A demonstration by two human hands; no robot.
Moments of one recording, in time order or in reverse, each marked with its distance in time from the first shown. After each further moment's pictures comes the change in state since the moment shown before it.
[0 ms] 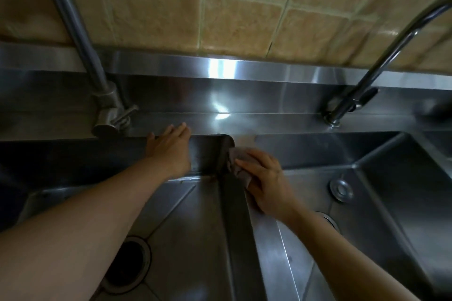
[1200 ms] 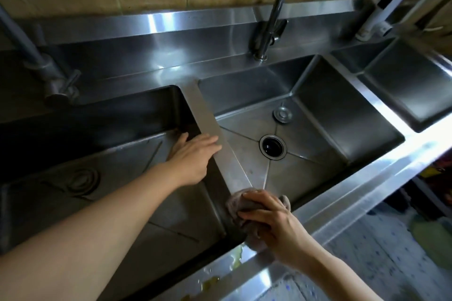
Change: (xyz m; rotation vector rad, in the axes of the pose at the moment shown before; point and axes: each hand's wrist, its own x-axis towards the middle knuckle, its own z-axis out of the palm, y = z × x) left_hand -0.138 0.093 0.036 0.031 -0.176 0.609; right_hand -0.260 -0.079 -0.018 0.073 -0.067 0.265
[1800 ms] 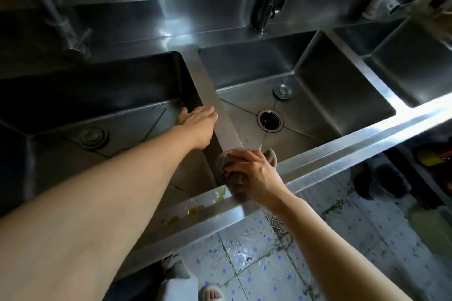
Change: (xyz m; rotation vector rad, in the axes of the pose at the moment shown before) left_hand -0.026 0.051 0.018 0.095 -0.069 -0.196; right_hand -0.012 -0.022 -0.010 -0.081 -0.157 0.054
